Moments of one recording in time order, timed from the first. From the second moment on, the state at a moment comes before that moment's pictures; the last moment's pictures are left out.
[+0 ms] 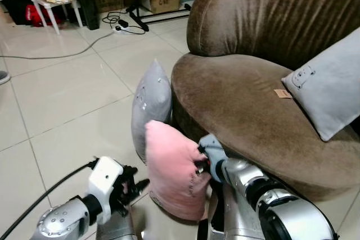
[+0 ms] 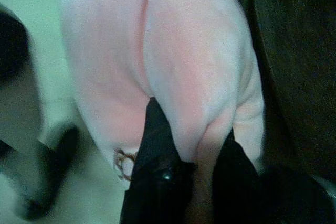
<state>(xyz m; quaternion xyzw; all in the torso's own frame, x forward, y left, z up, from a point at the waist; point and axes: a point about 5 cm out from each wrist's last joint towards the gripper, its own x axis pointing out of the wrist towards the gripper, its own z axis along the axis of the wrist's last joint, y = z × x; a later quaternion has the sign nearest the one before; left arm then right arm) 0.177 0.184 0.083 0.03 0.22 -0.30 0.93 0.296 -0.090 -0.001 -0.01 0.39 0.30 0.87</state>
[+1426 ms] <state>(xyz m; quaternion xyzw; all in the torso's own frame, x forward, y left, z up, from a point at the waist) 0.235 0.190 0.147 0.11 0.01 -0.12 0.99 0.340 -0.213 0.279 0.24 -0.12 0.13 0.95</state>
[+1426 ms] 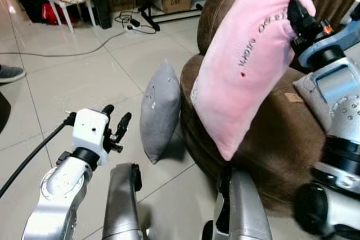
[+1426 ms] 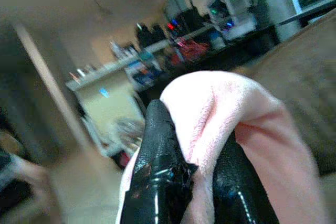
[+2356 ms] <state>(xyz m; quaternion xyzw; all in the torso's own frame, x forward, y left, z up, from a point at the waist) 0.241 0.189 0.164 0.17 0.00 -0.13 0.98 0.331 -0.205 0.158 0.10 0.03 0.03 0.99</state>
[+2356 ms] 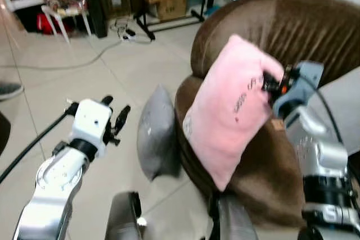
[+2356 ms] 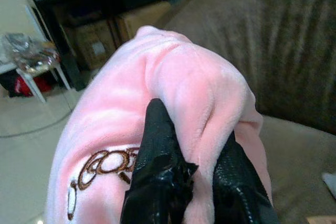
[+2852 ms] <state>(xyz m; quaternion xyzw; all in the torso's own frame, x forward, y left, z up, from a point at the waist) 0.244 0.185 0.159 0.17 0.00 -0.13 0.98 0.327 -0.194 0.146 0.10 0.05 0.04 0.99</state>
